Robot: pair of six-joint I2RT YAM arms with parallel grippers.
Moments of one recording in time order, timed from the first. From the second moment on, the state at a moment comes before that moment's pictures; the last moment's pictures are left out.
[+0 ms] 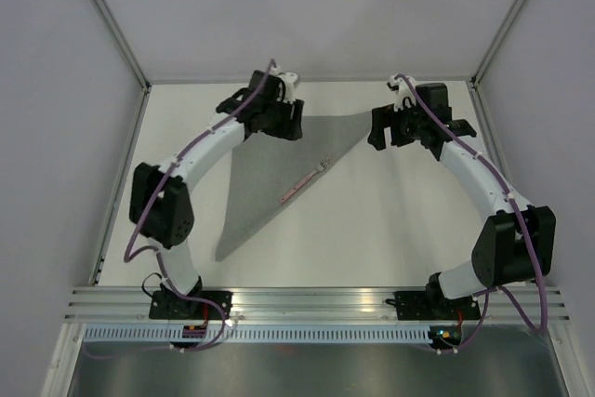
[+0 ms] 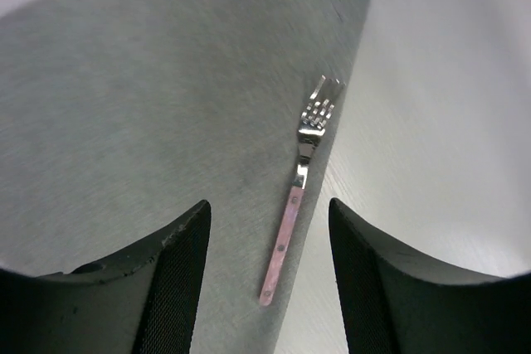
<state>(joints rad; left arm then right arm) -0.53 1.92 1.64 -0.58 0.18 -0.07 0.13 1.48 1.25 -0.48 -0.27 -0.03</state>
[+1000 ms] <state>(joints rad) -0.30 1.08 1.51 -0.76 -0.24 -0.42 1.36 1.92 1.08 0.14 -0.09 -0.55</state>
